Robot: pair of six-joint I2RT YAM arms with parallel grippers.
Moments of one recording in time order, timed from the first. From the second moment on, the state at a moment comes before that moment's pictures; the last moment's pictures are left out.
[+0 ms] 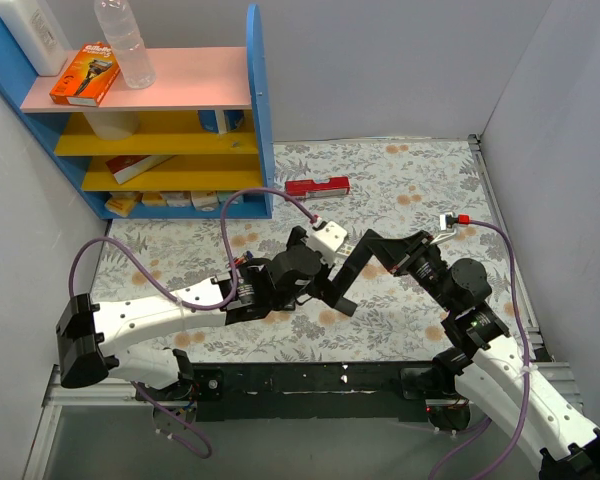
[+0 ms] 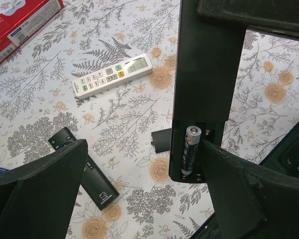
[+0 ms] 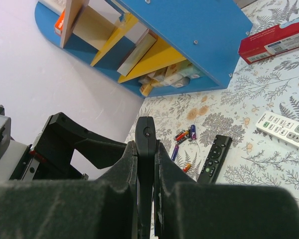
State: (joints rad) left arm -1.22 1.29 1.05 -0.25 -0.41 -0.22; right arm 0.52 0.54 0.40 0.22 -0.17 0.93
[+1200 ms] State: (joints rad) left arm -1.09 1.34 1.19 -0.54 -0.32 -1.12; right arm 0.52 0.55 0.38 0.26 -0.10 0.97
